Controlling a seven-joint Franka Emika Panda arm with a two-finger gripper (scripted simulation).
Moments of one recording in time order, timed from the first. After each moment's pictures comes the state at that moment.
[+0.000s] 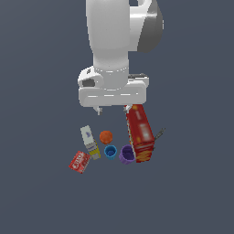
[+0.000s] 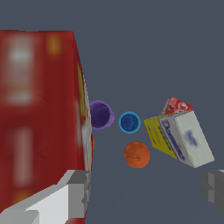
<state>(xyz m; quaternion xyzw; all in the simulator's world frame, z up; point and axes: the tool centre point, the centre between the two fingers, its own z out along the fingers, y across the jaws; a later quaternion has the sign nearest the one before) 0.032 -0.010 0.298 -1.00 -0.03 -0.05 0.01</state>
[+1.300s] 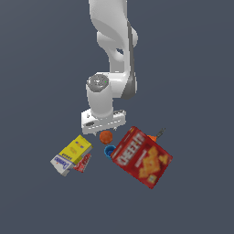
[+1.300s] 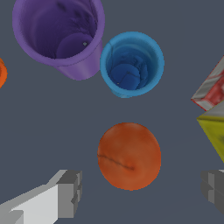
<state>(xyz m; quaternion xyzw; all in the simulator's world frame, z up) -0.010 -0.059 0.100 -0.99 -0.15 0.00 0.00</state>
